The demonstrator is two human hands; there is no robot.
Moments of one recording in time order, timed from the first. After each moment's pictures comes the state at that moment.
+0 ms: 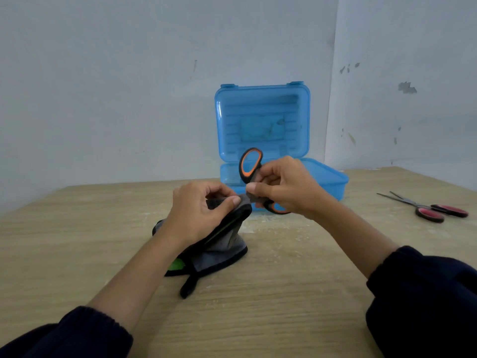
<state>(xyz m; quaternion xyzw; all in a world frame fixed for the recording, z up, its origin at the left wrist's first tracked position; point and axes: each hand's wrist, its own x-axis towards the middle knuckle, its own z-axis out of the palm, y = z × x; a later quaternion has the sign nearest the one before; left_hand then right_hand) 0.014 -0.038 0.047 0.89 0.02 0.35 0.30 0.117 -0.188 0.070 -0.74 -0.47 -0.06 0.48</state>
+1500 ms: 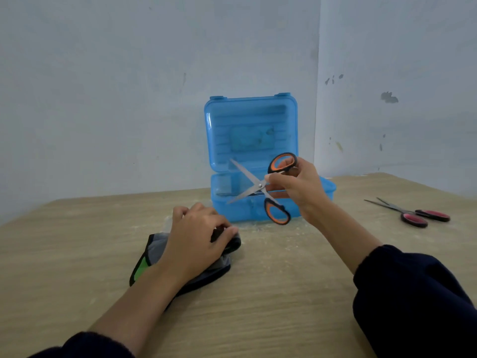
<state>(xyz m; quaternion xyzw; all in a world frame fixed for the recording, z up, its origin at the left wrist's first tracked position) 0.026 -0.040 0.016 0.93 0.00 0.37 0.04 0.151 -0.204 0.067 -0.62 -0.28 -0.02 0.73</state>
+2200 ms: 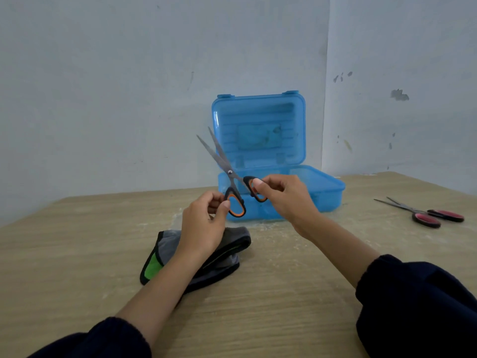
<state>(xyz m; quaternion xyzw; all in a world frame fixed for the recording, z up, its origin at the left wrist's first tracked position) 0.037 -0.046 0.025 0.82 0.07 0.42 0.38 0.139 -0.177 0.047 -0.74 -0.33 -0.08 0.58</state>
